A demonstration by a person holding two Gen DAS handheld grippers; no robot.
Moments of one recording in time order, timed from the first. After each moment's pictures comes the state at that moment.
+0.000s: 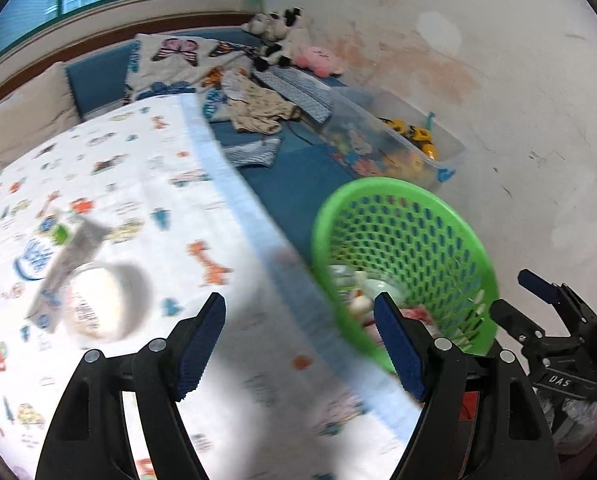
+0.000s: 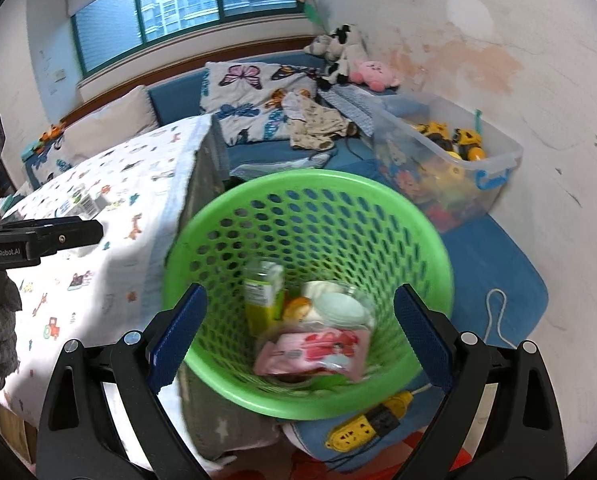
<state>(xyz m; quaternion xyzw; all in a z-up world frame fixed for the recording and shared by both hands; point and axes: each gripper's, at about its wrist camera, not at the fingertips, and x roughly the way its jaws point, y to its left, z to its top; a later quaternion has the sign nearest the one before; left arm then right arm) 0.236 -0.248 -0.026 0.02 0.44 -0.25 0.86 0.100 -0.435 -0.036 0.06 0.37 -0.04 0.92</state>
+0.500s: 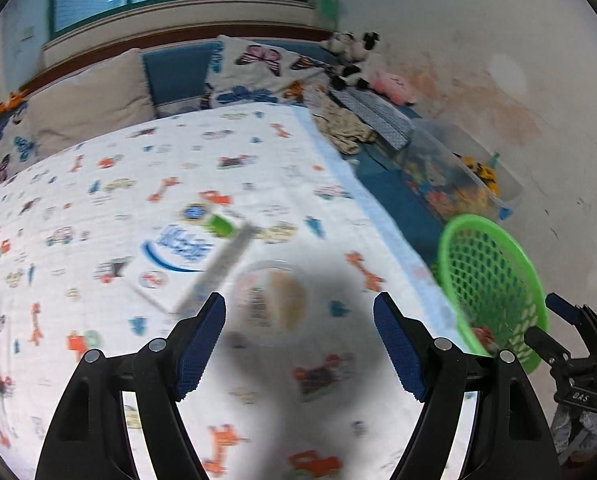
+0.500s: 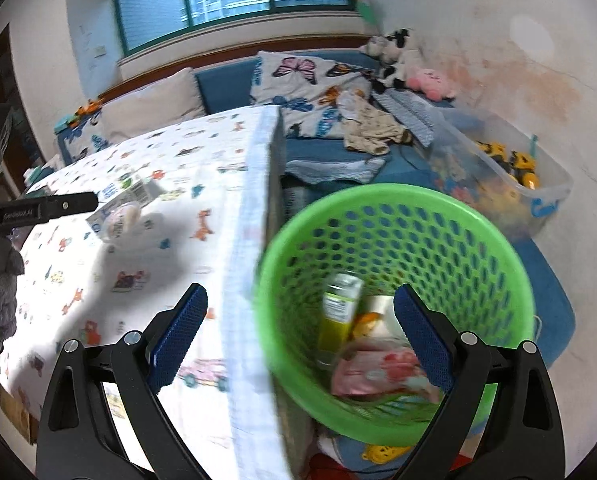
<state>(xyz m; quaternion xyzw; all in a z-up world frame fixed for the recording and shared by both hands) 0.258 -0.129 -0.016 -0.01 0.43 -0.15 0.89 0.135 -0.358 -0.032 0.03 0.38 0.04 0.92</state>
